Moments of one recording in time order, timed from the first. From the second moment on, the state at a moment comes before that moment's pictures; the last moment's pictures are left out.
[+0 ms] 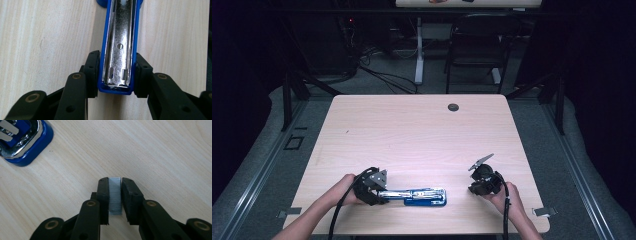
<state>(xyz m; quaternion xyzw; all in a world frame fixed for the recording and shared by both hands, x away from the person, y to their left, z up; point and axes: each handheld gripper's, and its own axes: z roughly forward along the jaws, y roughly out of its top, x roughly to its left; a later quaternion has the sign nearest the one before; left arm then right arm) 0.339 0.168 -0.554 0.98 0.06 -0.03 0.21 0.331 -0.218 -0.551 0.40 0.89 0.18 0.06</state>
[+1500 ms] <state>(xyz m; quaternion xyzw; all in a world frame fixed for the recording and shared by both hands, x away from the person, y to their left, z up) 0.340 0.168 -0.554 0.97 0.06 -0.04 0.21 0.334 -0.213 -0.546 0.43 0.88 0.19 0.07</state>
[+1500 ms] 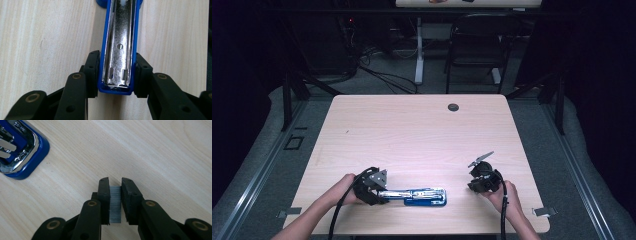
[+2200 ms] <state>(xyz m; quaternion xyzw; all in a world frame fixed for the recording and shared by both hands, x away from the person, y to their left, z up) 0.340 0.168 -0.554 0.97 0.06 -0.04 0.21 0.331 -0.215 -0.536 0.43 0.87 0.22 0.09</state>
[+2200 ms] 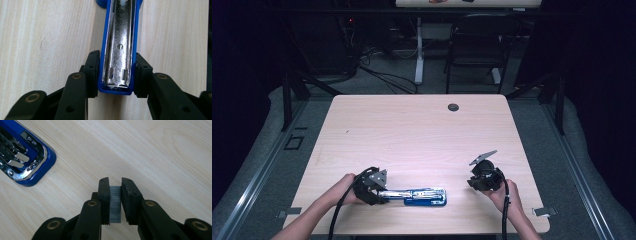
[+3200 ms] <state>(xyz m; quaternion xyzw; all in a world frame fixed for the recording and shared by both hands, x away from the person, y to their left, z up) 0.340 0.168 -0.554 0.97 0.06 -0.04 0.21 0.330 -0.197 -0.517 0.39 0.88 0.27 0.10</state>
